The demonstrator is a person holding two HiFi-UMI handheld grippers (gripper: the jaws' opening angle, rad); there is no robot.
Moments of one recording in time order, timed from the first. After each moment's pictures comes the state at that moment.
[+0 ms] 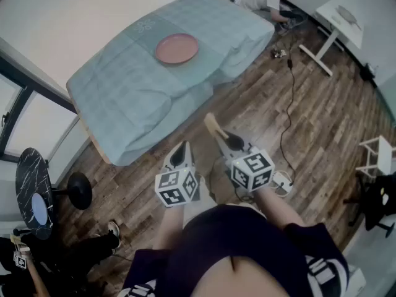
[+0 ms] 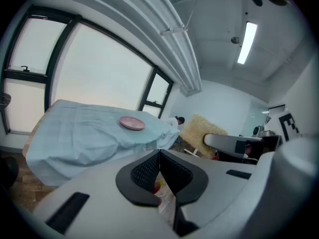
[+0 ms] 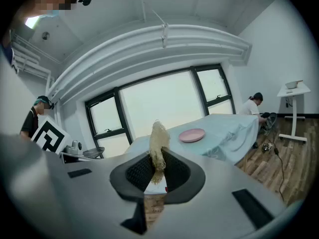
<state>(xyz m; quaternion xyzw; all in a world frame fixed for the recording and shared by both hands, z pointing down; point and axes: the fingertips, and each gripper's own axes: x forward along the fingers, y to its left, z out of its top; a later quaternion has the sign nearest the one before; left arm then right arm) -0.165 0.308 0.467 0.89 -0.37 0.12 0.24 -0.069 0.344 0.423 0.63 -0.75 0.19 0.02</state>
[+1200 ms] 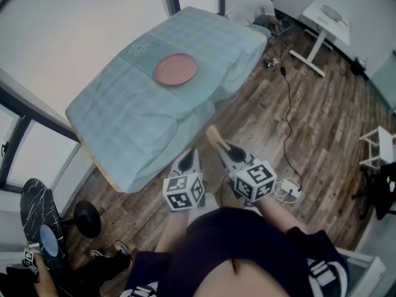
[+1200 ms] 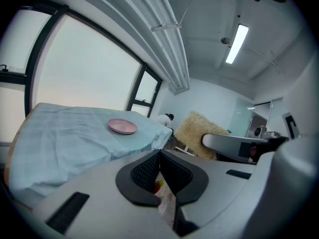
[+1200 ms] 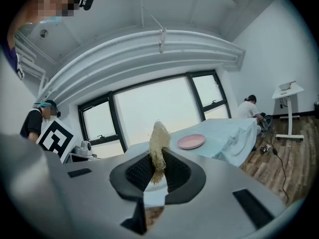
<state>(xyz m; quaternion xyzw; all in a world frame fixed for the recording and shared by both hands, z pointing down) -0.152 0.255 0.468 0.92 -0.30 0.13 0.23 -0.088 0.302 0.421 0.66 -0.73 0.18 -0.01</state>
